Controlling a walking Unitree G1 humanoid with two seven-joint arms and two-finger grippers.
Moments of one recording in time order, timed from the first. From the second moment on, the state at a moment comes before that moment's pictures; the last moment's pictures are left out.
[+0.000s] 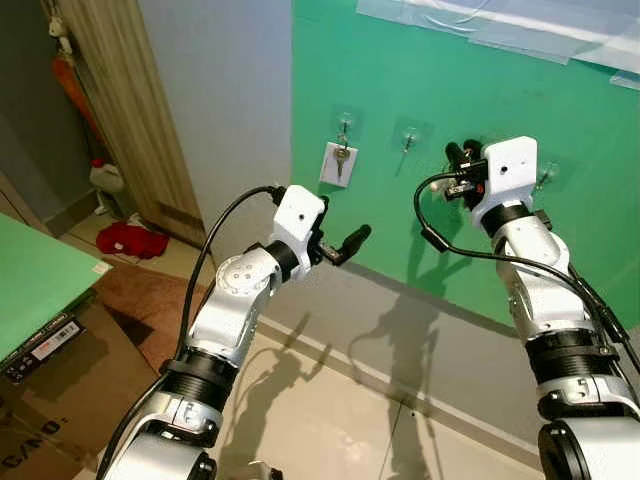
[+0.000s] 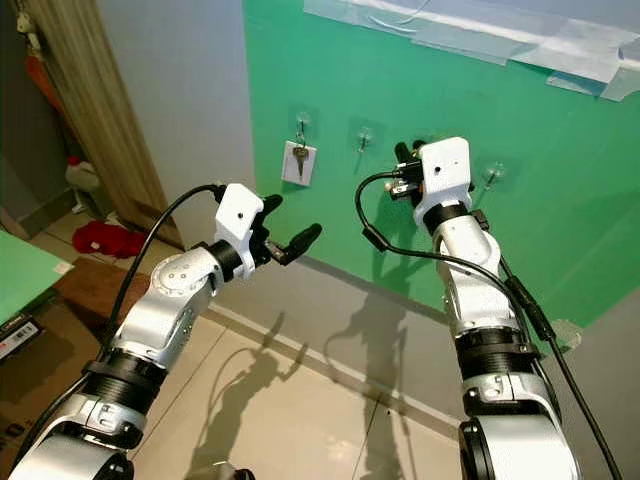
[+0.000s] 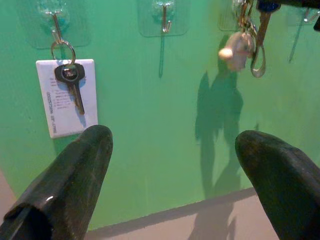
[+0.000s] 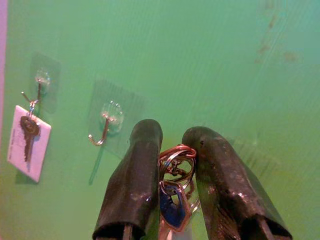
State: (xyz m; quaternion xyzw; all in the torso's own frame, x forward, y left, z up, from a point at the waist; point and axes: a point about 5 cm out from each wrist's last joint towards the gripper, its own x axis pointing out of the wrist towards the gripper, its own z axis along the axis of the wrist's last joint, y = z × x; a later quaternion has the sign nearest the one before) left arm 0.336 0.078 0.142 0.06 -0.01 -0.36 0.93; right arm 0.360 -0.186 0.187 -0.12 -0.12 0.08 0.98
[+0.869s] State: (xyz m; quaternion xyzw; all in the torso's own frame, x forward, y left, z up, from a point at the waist) left arm 0.335 0.079 0.140 0.06 -0.01 -0.36 0.93; right arm 0.366 -0.191 0.184 -0.13 -0.11 0.05 0.98
